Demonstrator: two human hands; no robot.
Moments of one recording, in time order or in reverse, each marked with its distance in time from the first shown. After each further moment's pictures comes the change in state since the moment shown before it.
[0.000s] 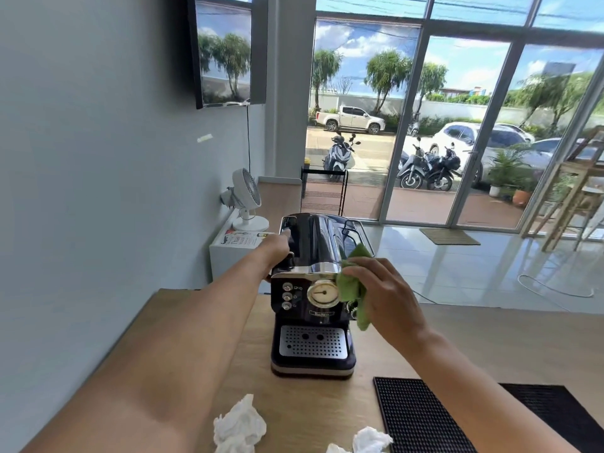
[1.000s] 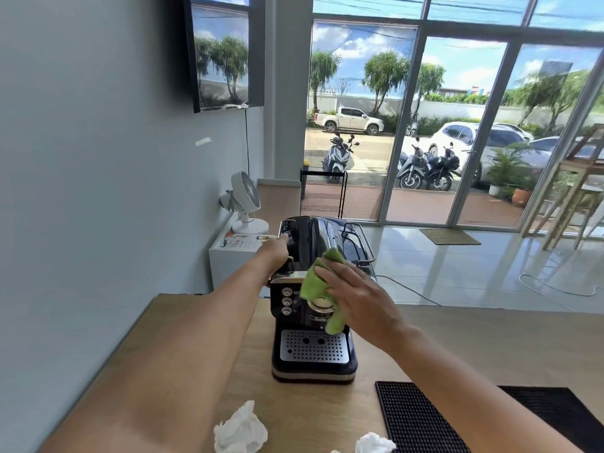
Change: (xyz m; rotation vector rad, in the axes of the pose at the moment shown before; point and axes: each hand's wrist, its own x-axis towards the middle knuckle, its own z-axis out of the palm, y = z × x) left_hand 0.035 -0.020 0.001 0.031 0.013 -0.004; right_hand 0.013 -0.007 0.025 0.081 -0.294 0.017
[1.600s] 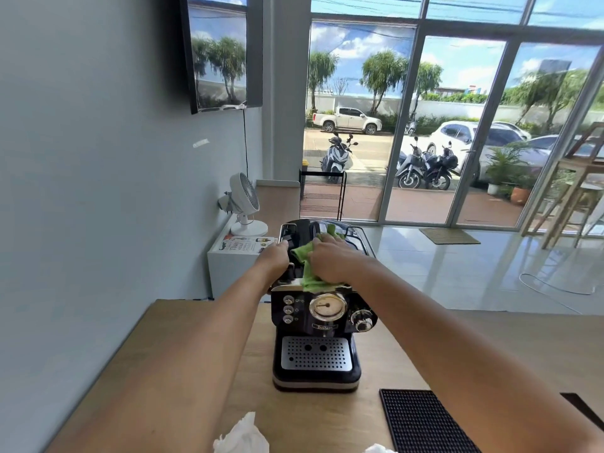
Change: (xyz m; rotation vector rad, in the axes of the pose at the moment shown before) left_hand 0.016 -0.011 0.001 0.039 -0.014 0.073; right_hand 0.123 0.011 0.015 -0.171 -0.590 0.424
